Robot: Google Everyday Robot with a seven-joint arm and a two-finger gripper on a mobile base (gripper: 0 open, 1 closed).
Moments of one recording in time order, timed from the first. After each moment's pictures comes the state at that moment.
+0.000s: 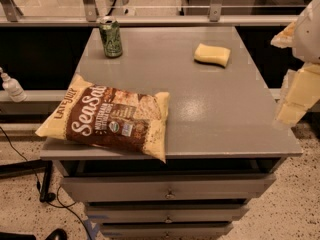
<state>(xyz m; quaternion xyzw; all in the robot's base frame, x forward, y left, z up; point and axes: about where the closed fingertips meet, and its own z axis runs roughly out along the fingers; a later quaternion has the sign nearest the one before) 0.438 -0.216 0.980 -0.60 0.78 -0.04 0.17</state>
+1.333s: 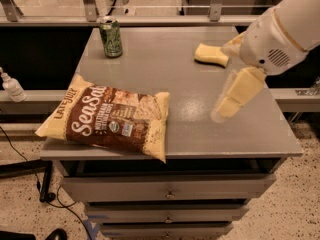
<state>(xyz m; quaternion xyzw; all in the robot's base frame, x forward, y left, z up) 0.470 -0.130 0.956 -0.59 0.75 0.11 0.26</state>
